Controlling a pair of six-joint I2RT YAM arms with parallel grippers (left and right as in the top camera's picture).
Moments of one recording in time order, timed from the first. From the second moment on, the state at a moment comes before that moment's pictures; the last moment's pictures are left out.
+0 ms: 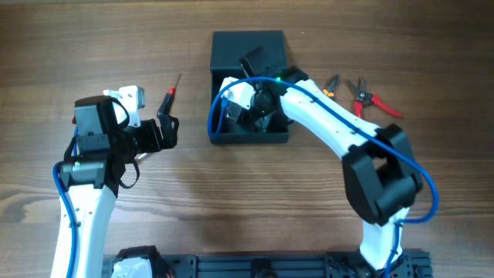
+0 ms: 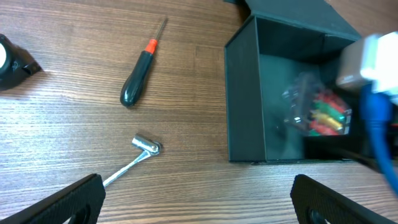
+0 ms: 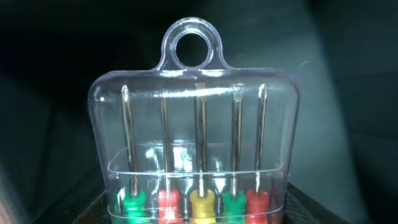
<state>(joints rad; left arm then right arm) 0.09 1.11 0.85 -0.65 0.31 -0.11 0.58 2.05 1.54 -0.74 -0.15 -0.64</state>
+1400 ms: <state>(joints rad) 0.09 1.11 0.85 -0.67 0.31 -0.11 0.57 2.08 1.66 -0.80 -0.15 -0.52</state>
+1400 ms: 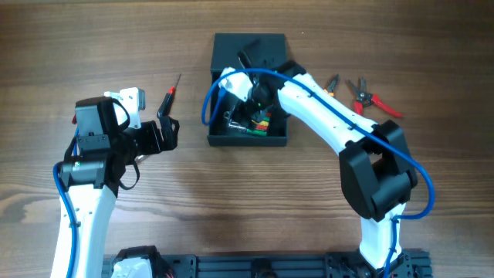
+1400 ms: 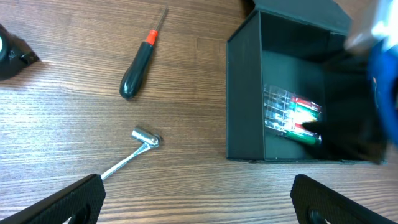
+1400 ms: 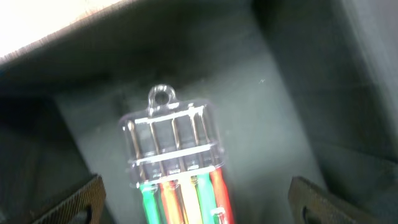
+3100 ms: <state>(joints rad) 0.09 1.11 0.85 -0.67 0.31 -0.11 0.16 1.85 1.34 -0.70 0.03 0.65</state>
